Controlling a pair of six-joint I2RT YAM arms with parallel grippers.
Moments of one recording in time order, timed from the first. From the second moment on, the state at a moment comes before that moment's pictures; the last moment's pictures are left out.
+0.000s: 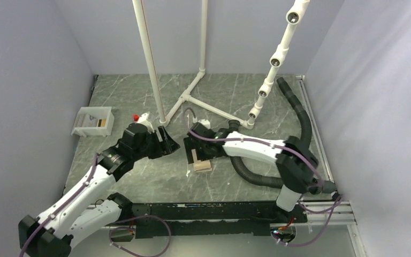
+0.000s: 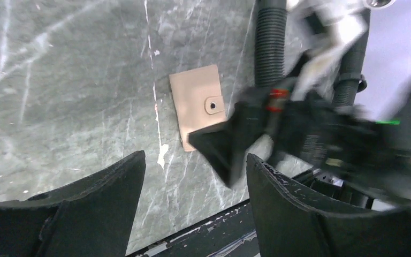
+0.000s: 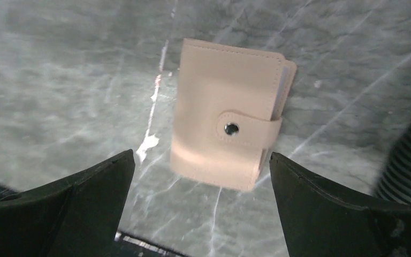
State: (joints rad) left arm -0.56 0.88 0.69 -0.43 0.10 -0.79; right arm 0.95 1.66 1.17 -0.55 0.14 0.68
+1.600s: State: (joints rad) left arm -0.55 0.84 1.27 -0.73 0.08 -0.47; right arm 0.16 1.22 0.79 -0.62 0.34 0.60
